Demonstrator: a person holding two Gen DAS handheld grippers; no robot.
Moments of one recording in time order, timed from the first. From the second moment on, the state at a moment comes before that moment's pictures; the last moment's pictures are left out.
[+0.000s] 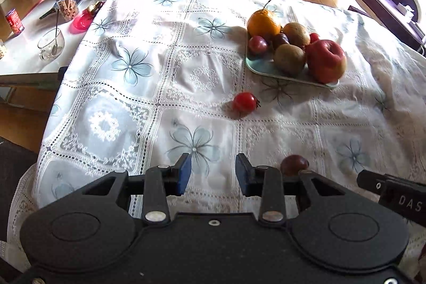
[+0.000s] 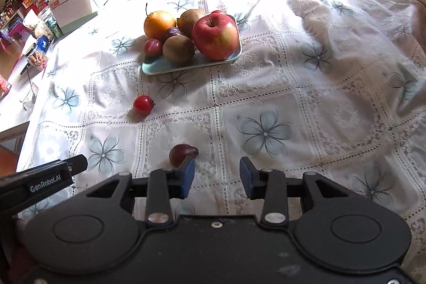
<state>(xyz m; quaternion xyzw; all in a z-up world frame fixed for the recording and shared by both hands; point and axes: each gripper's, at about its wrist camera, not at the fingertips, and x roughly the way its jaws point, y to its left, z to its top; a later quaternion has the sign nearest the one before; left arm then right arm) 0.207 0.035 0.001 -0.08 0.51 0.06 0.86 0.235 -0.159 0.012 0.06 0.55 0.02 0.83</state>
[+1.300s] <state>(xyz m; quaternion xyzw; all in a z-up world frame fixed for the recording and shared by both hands) 0.265 0.055 -0.081 -0.14 0.54 0.09 0.83 0.292 -0.103 -0.063 0.04 0.59 0.04 0.81</state>
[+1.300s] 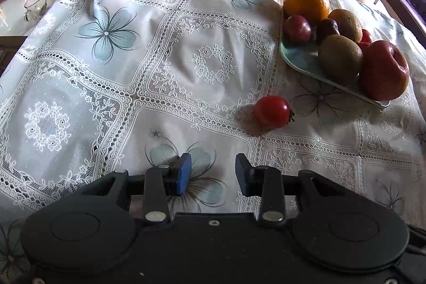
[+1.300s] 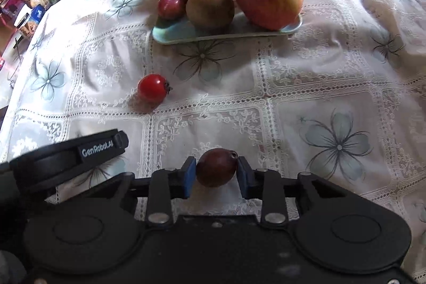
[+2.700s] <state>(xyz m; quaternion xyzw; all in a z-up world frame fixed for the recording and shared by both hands) 0.334 0.011 -0.082 -0.11 0.53 0.08 0.83 0.320 -0.168 -0.086 0.13 0.57 -0.07 0.80</state>
